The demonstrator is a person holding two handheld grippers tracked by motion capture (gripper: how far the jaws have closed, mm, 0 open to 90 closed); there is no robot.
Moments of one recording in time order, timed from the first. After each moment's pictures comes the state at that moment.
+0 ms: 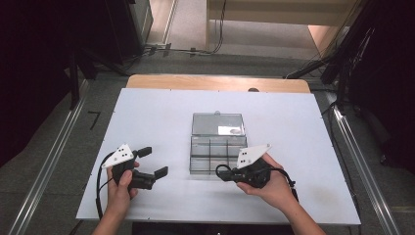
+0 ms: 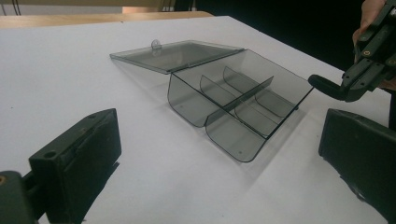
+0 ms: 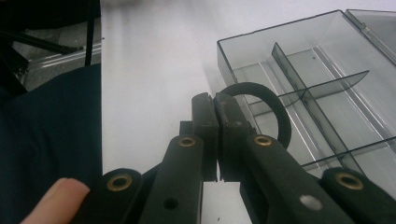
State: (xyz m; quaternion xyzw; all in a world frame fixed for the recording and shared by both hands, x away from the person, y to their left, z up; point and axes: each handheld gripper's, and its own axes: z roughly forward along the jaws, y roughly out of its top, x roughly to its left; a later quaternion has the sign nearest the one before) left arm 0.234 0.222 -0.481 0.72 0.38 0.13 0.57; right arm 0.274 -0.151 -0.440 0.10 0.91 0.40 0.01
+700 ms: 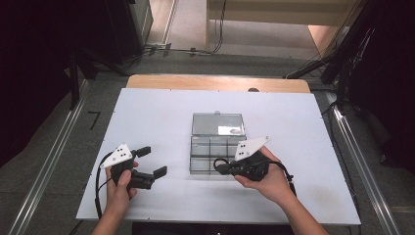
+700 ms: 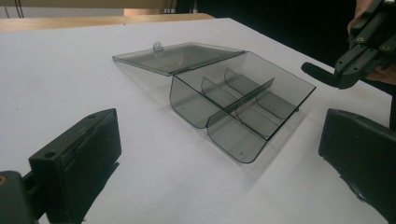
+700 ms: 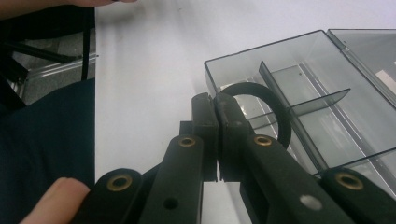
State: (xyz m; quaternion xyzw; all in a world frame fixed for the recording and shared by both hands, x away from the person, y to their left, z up) left arm 0.233 0.224 -0.479 0.72 0.38 0.14 0.57; right arm 0.286 -0.144 -0.430 0.11 0.91 0.40 0.01
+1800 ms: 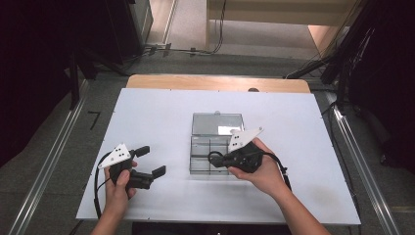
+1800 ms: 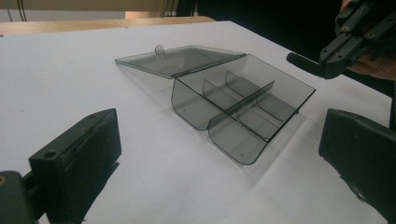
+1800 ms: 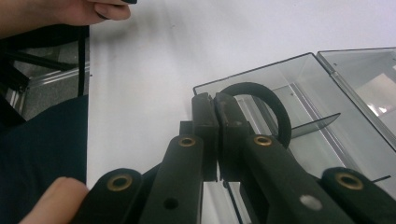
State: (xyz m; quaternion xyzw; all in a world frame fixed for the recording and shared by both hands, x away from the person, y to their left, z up) left arm 0.232 0.227 -0.478 0.71 0.37 0.14 0.58; right arm 0.301 -0.128 -0.421 0.11 0.91 0.41 0.01
